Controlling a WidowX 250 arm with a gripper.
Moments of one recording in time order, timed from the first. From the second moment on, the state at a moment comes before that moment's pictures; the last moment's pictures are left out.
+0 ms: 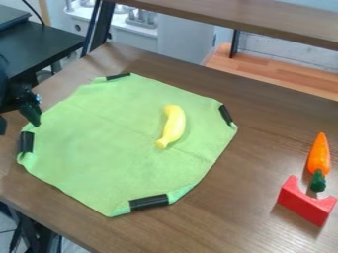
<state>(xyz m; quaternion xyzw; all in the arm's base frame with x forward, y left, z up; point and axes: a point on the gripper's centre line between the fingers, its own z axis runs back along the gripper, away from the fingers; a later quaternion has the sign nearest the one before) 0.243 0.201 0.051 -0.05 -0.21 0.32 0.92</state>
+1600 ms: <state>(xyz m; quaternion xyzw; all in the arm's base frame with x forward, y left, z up) 0.239 0.215 0.019 0.05 -0.16 0.37 0.92</state>
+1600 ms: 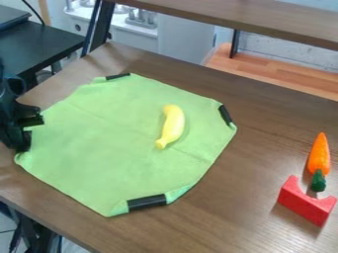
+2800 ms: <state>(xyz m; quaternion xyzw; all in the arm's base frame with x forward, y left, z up) 0.246 0.209 0.061 -0.02 -0.10 0.43 0.90</state>
